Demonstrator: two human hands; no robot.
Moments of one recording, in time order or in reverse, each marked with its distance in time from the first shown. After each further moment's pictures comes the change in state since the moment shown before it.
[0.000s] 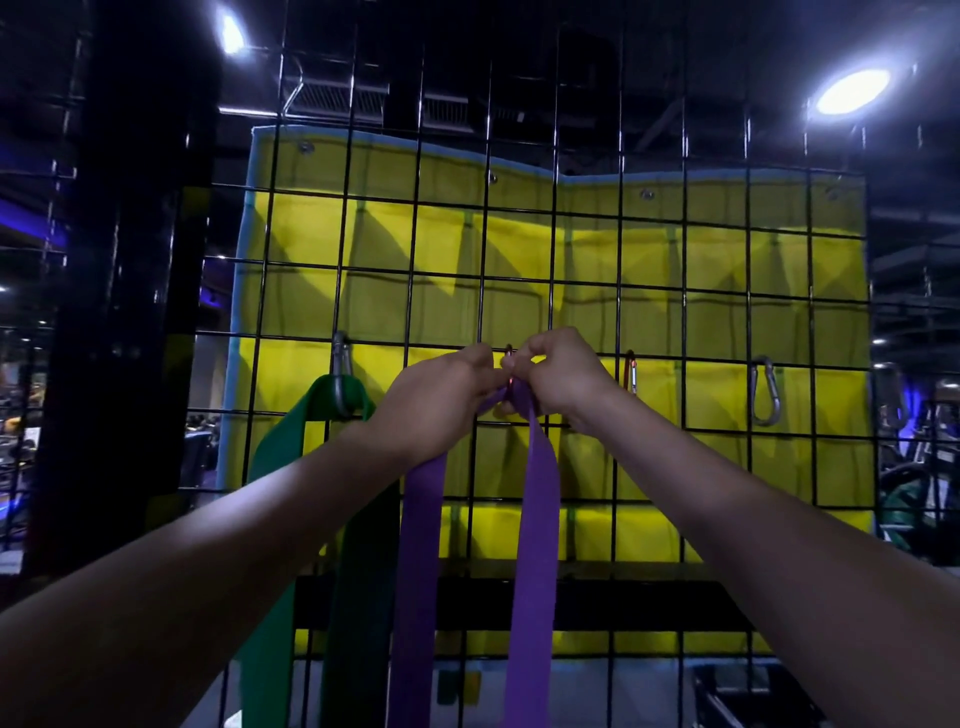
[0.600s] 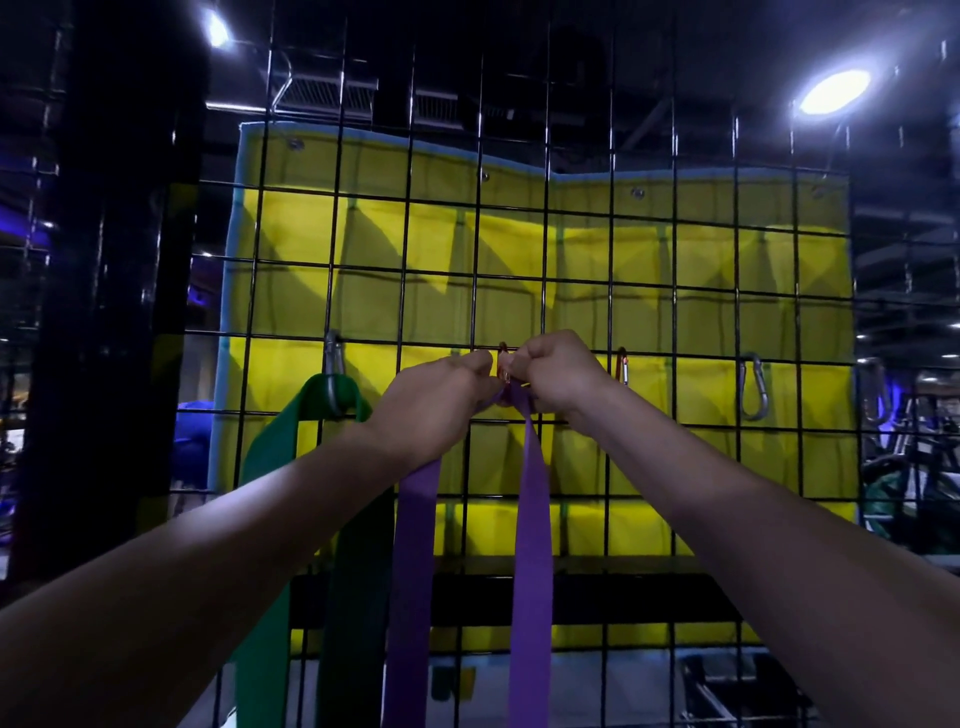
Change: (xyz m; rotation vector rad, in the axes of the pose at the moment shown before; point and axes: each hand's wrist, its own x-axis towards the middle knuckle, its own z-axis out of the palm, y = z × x) left_hand -0.001 0.001 0.006 0.082 0.014 0.036; right_hand -0.005 -0.002 -0.003 0.060 -0.003 0.066
